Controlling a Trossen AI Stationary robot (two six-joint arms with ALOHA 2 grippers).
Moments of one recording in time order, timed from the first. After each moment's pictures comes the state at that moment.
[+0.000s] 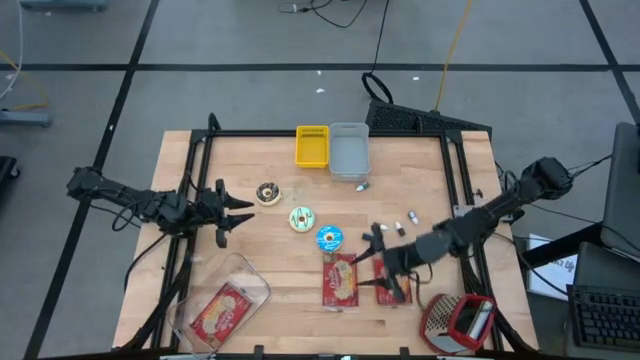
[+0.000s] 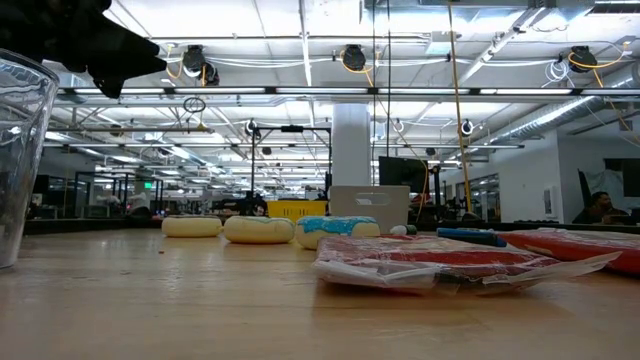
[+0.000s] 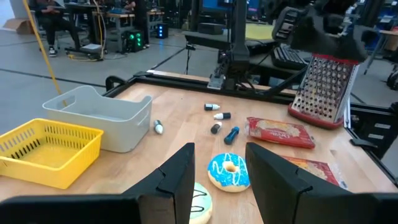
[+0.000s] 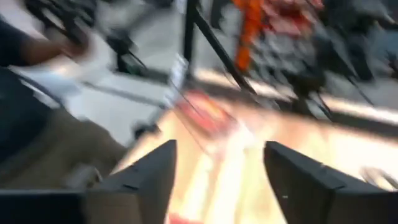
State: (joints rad) left arm -0.32 0.40 0.26 0.02 -0.45 -0.16; right arm 0.54 1.29 0.78 0.28 0.29 -0.01
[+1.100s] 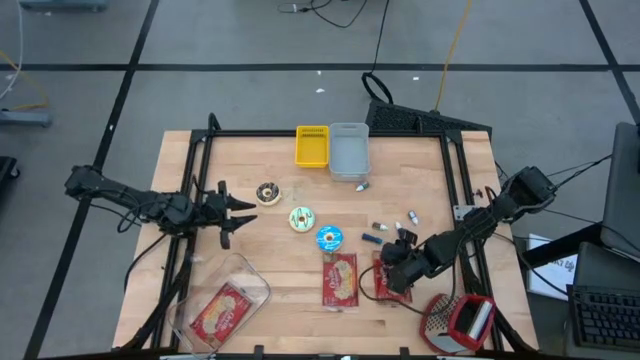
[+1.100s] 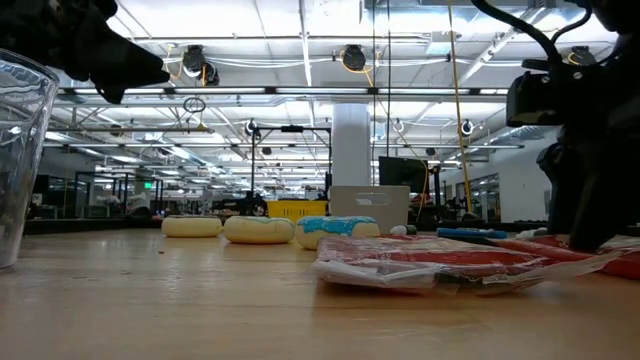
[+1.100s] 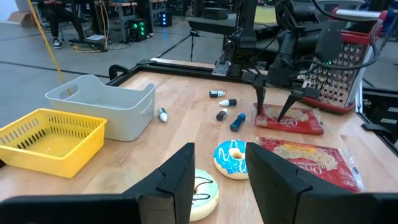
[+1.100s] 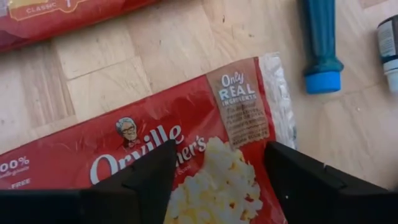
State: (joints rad) left arm -0.32 0.46 0.26 0.02 -0.46 -0.16; right arm 0.55 1.52 0.69 -0.45 0.33 0.83
